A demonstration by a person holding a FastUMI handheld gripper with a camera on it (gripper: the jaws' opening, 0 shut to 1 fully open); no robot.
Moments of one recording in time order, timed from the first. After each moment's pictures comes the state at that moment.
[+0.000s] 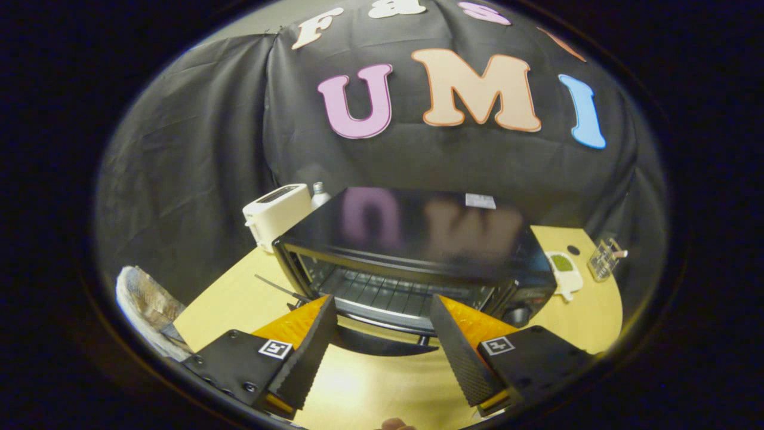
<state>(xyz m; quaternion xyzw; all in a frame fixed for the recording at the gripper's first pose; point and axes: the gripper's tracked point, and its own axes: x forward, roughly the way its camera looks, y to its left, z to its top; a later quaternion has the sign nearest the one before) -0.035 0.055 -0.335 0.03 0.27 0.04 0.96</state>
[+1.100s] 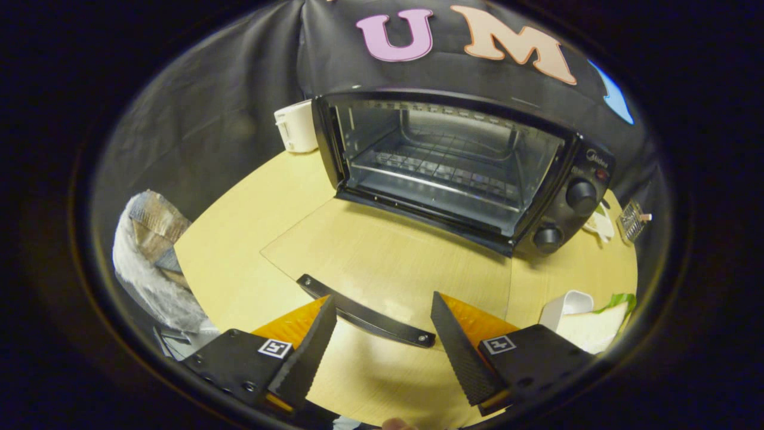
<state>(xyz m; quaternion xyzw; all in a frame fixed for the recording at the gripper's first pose) -0.132 0.072 -0.463 -0.03 0.42 0.10 0.90</state>
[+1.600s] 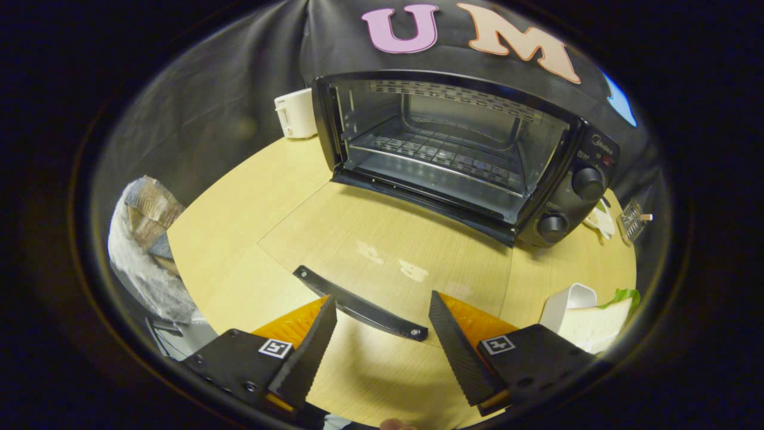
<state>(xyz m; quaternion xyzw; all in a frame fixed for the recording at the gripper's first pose) -0.135 0.066 -0.473 -0.06 0.42 0.11 0.90</state>
